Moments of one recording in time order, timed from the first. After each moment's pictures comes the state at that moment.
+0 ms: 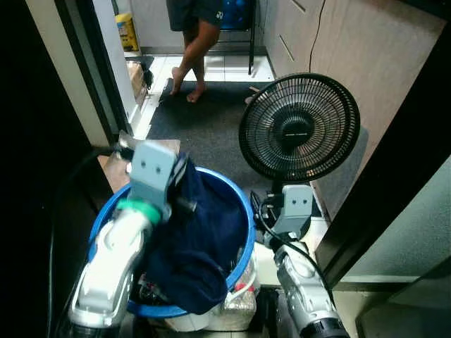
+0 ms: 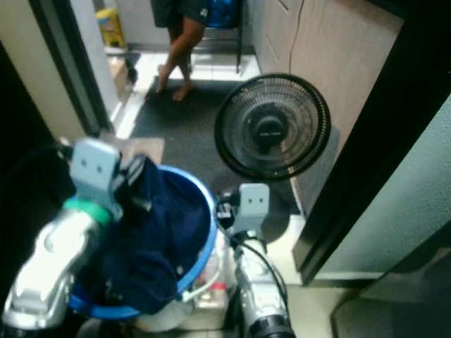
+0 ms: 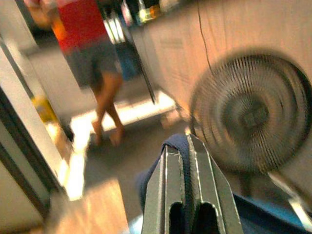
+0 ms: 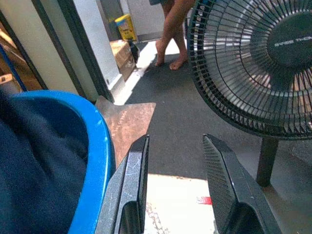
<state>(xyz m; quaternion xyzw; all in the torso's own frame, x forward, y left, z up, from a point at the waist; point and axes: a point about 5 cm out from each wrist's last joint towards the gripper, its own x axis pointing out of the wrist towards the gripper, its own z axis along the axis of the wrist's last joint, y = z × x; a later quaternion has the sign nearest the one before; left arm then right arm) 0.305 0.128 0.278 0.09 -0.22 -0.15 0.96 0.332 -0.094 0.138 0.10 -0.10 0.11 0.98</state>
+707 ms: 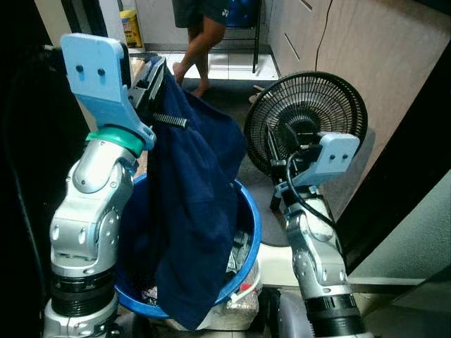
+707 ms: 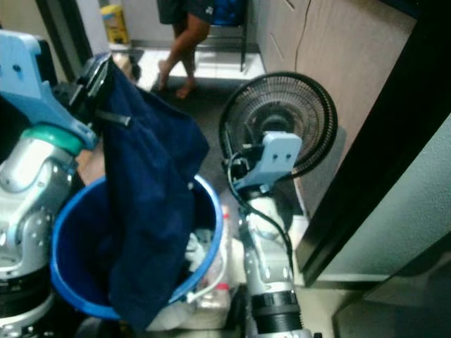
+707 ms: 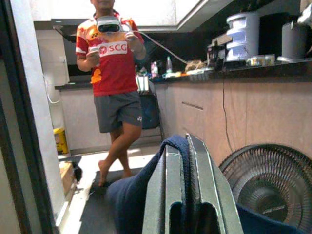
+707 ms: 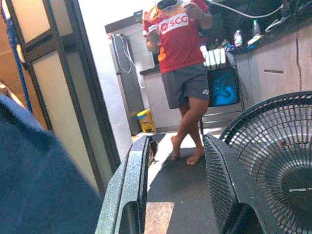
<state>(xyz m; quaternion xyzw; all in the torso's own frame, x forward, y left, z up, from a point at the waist) 0.293 0.138 0.340 0.01 -0.29 -0.12 0.95 0.329 -0.100 0.239 0.12 -0.28 0.12 0.95</state>
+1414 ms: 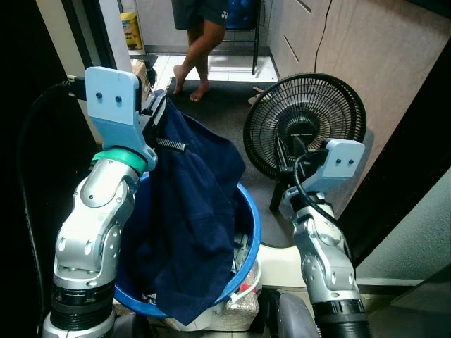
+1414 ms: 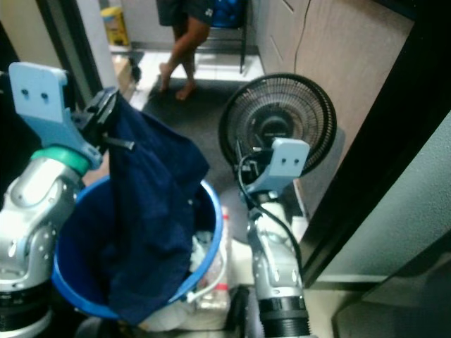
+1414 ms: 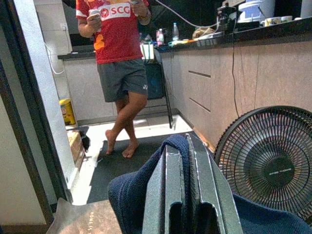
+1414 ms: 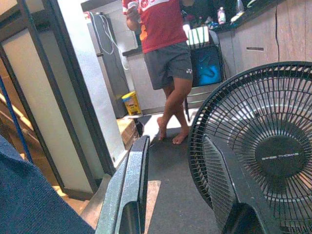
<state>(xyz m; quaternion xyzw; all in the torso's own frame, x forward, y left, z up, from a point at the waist) 0.301 0.141 0.310 0.02 -0.23 -0.11 0.97 0.331 -0.114 0.222 0.12 -0.23 0.09 0.96</state>
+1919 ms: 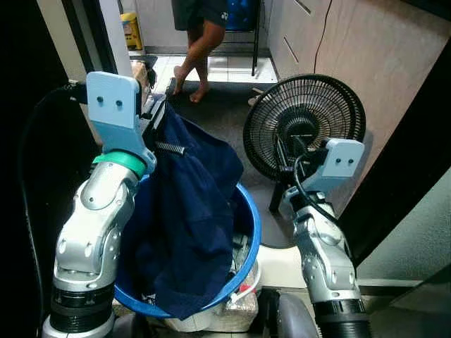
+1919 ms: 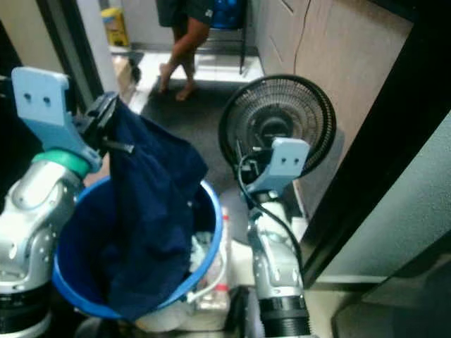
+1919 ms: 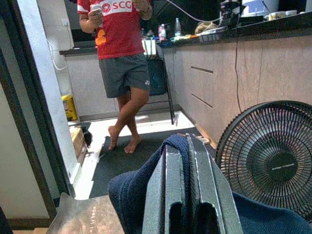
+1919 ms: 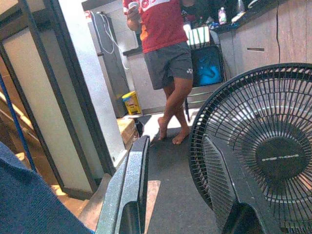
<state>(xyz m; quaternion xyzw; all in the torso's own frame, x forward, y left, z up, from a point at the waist) 0.301 0.142 0.305 0.02 -0.22 -0.10 0.97 0.332 -0.114 0.222 0.12 -0.23 0.09 0.96</state>
